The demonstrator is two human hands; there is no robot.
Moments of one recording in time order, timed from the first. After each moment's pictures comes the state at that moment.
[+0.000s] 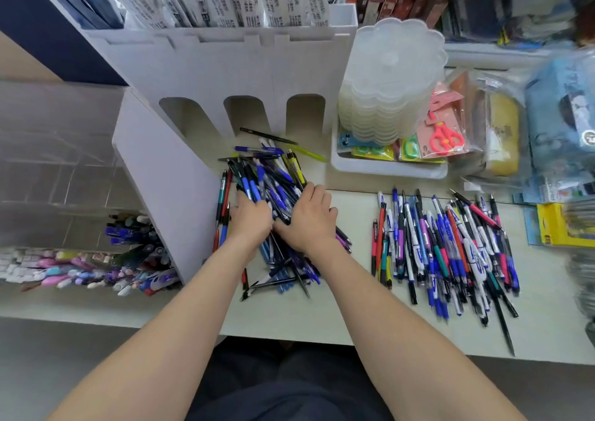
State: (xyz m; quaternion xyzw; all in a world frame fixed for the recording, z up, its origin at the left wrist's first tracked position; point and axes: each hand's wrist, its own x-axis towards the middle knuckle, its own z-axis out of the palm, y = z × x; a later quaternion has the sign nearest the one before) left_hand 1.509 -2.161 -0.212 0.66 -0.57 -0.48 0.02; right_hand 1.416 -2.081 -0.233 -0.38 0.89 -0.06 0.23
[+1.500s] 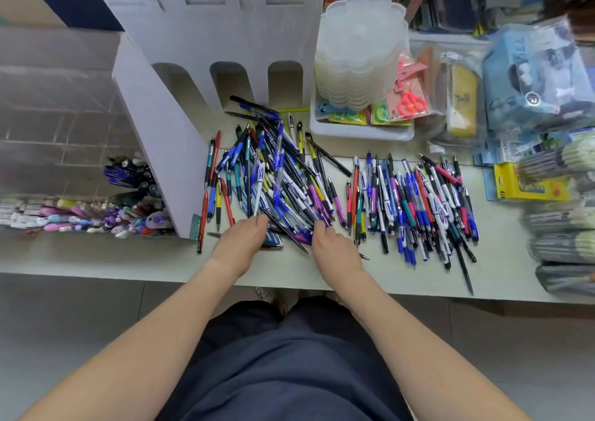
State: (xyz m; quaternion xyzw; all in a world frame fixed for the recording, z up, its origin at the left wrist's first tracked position) left_hand 1.598 -2.059 -0.197 0.27 -0.93 -0.13 -0.23; right_hand 1.448 -1.907 -0.199 -0.51 0.82 0.11 0.23
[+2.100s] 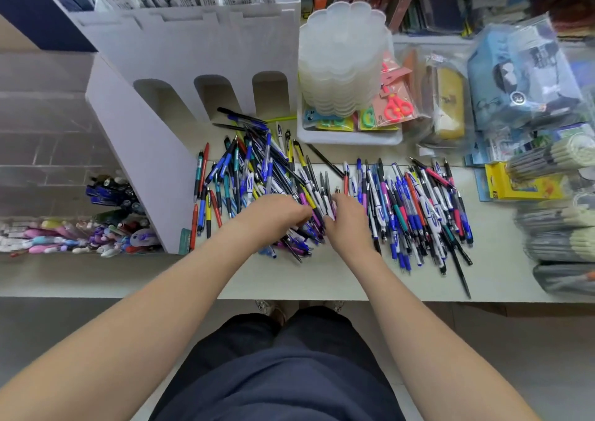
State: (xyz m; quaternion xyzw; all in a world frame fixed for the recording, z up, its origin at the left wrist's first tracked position) left_hand 1.494 -2.080 -0.157 0.04 -0.98 -0.10 -0.19; right_hand 1.375 -1.928 -0.207 -0.31 0.90 -0.20 0.24
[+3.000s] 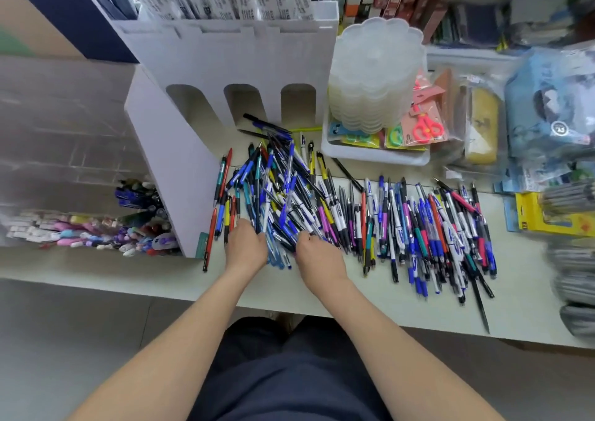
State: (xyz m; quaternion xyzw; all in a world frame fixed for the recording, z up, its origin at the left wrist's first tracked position) left_hand 1.563 -2.077 -0.213 0.62 -0.70 -0.35 -0.05; right_hand 1.450 -1.960 -0.213 -0.53 0.81 0.06 0.24
